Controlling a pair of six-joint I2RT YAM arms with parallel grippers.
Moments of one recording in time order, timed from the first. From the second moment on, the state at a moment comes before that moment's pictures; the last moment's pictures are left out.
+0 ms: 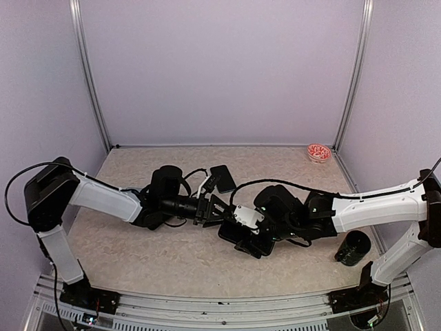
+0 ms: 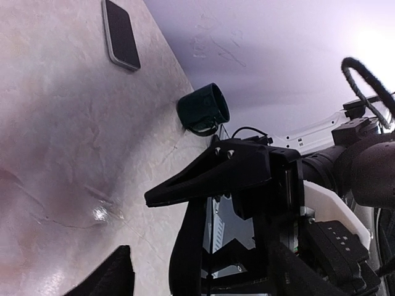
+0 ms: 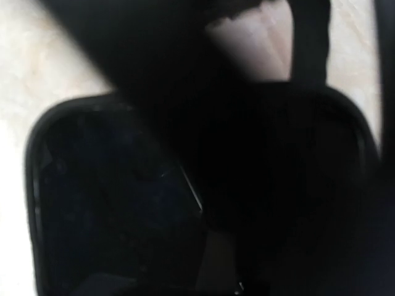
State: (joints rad) left arm -0.83 1.79 0.87 0.62 0.80 -0.88; right arm 1.12 1.47 0.89 -0.23 0.09 -0.14
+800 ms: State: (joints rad) left arm -0.73 1.43 0.59 0.59 0.39 -0.71; right arm 0.91 1.48 0.97 -0.24 0.21 0.02
